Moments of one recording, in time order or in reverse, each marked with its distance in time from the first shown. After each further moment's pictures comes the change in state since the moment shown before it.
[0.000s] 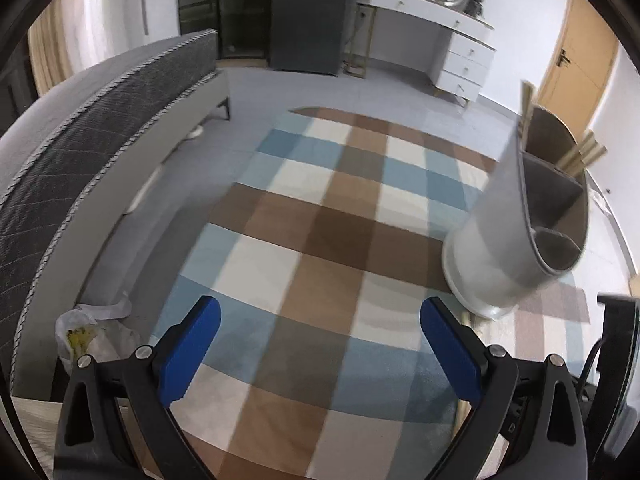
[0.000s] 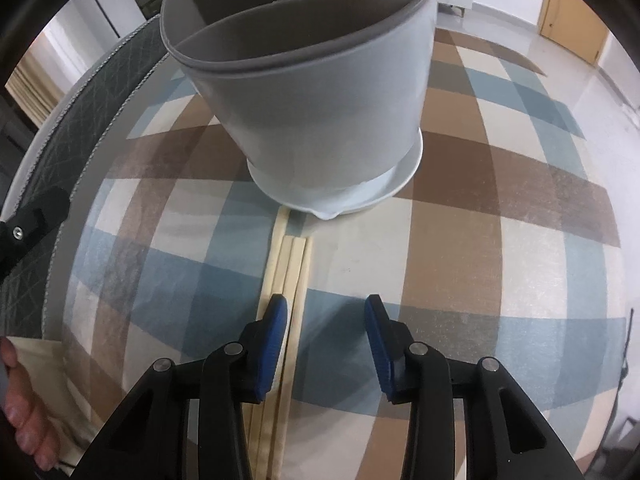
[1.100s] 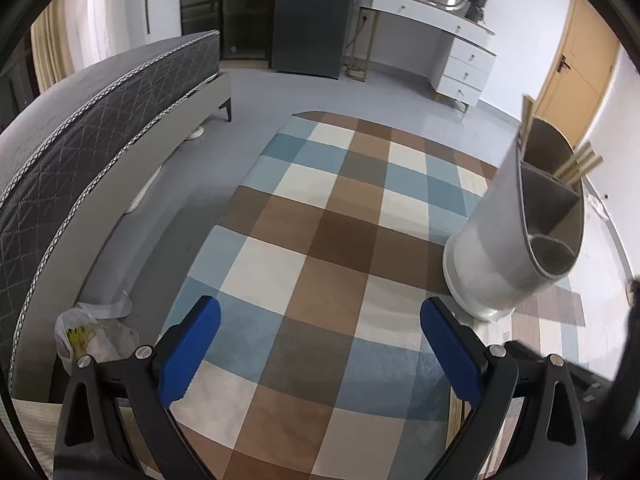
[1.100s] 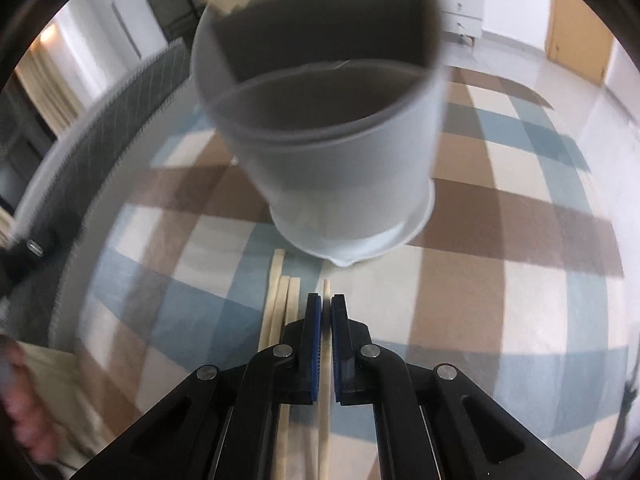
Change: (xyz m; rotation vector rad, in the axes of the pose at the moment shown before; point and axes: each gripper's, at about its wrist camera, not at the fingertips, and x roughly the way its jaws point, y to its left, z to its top) left arm 0.001 0.004 0.000 0.014 0.009 -0.024; right arm -0.026 -0.004 0.001 0.010 -0.130 0.108
